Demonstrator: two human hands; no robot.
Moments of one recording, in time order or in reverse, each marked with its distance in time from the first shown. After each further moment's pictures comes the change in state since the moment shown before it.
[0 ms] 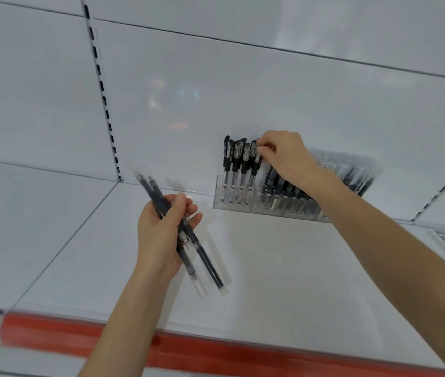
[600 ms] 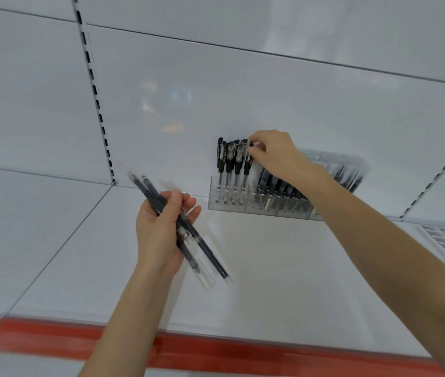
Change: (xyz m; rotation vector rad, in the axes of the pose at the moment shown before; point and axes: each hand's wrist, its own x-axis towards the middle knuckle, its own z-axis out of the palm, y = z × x) left_hand -0.002 0.002 0.009 -0.116 0.003 0.020; right_hand 0.000 -0.011 -0.005 -0.070 -0.070 0.053
